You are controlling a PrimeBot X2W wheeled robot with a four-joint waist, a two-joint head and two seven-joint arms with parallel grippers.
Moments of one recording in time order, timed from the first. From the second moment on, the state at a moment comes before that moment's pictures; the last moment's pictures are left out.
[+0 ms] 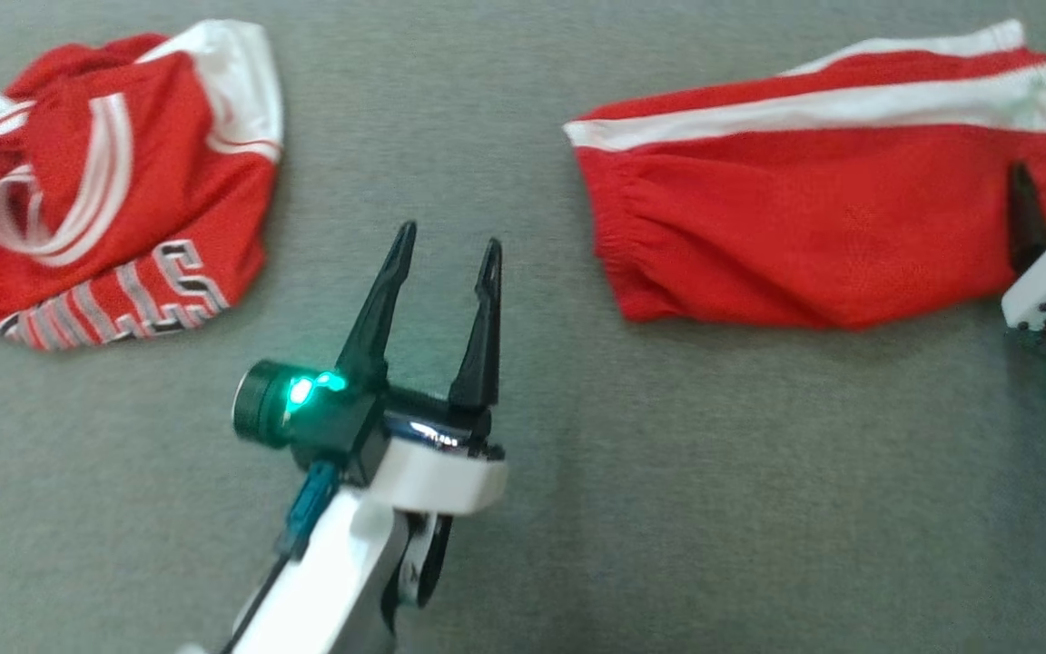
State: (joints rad) left arm -0.36 0.11 -0.60 0.12 -0.35 0.22 -0.26; right arm -0.76 -0.43 0.32 1.05 0.64 0.13 -0.12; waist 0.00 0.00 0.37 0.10
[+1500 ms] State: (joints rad) left arm -0.19 0.06 -0.47 0.09 -0.27 0.12 -0.26; right arm -0.62 -0.35 0.66 0.52 0.64 0.13 0.12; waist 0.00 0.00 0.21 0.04
